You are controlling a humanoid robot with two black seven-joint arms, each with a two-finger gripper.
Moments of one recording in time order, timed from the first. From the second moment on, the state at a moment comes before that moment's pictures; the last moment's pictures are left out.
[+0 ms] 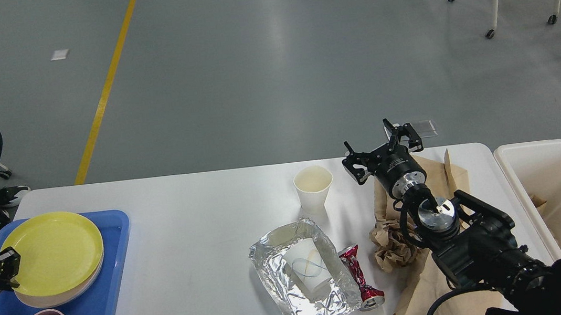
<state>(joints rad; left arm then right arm) -1.10 0.67 0.99 -0.52 -0.13 -0.56 0.07 0.66 0.06 0.93 0.41 0.31 0.38 0.11</state>
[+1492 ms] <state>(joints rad) -1.09 0.61 0.98 -0.54 -0.12 -0.56 0.05 0.66 0.06 0.93 0.41 0.31 0.38 0.11</state>
